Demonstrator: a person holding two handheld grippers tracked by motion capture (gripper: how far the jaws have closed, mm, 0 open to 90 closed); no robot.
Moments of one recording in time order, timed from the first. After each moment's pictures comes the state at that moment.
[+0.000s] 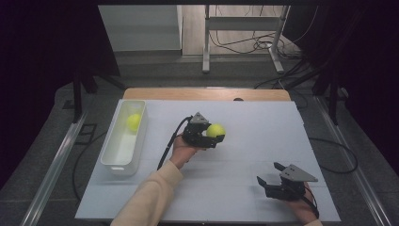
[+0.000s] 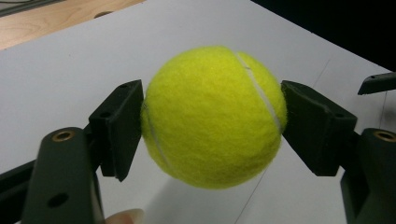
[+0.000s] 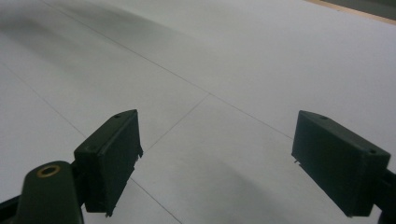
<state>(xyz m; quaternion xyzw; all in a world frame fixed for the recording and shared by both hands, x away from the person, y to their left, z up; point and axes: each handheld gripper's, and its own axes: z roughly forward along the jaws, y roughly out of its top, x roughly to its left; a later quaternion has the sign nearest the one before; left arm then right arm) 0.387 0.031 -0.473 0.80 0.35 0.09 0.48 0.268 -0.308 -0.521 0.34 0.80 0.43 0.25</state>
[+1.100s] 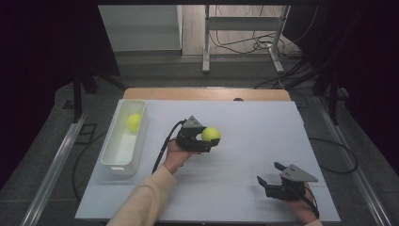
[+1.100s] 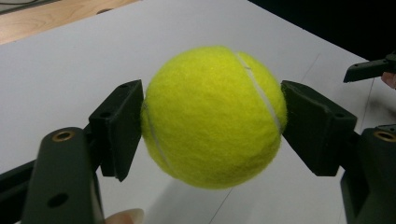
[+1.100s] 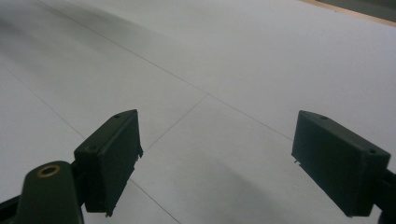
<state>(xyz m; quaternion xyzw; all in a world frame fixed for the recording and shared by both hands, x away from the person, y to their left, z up) 0.370 0.047 -0.472 0.80 0.34 0.09 0.49 0.268 -0.308 -0.521 0.35 0.79 0.43 0.25</state>
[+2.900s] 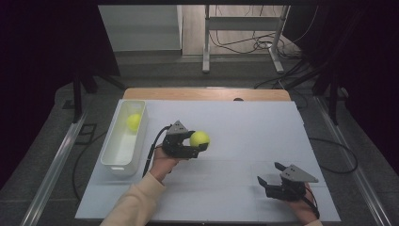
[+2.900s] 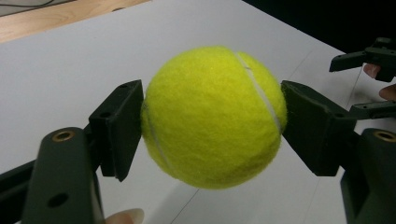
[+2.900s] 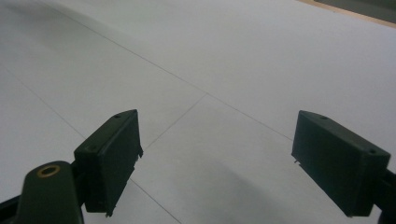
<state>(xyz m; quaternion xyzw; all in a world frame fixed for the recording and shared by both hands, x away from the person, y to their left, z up) 0.341 0.083 -0.466 0.79 0.35 0.09 0.49 0.267 -0.308 -0.521 0.34 0.79 0.43 0.26</state>
